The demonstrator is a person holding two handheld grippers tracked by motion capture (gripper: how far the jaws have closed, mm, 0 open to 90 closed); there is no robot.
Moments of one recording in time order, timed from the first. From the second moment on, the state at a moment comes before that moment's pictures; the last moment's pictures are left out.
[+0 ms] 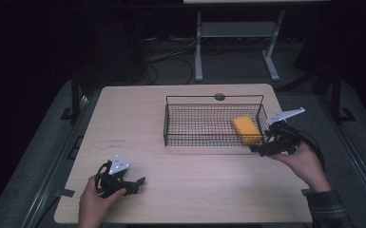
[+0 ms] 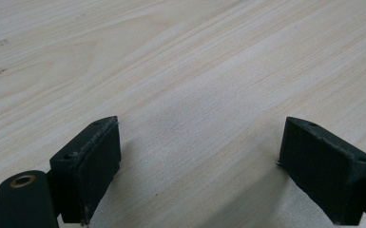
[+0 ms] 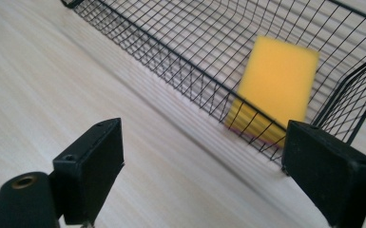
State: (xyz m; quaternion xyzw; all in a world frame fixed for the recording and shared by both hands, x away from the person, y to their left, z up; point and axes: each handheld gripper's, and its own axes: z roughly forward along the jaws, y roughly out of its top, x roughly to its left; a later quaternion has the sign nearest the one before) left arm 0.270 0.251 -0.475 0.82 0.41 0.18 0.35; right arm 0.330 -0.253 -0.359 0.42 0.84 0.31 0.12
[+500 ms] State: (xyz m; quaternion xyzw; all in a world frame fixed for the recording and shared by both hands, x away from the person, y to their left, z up) left arm 0.270 0.251 -0.475 0.82 0.41 0.18 0.35; right arm 0.302 -0.261 -0.400 0.43 0.84 0.31 0.12
